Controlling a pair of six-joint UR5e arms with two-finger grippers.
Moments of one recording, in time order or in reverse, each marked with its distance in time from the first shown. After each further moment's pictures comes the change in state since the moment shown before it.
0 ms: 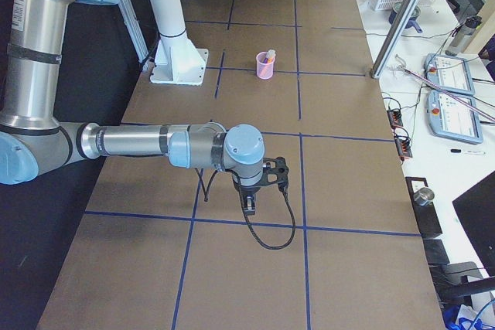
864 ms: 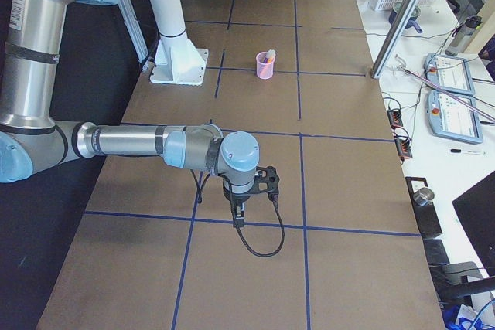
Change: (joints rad) left arm -0.017 0.021 -0.072 0.141 0.015 -0.004; right arm -0.011 -0.027 0.022 -0.115 -0.056 -0.055
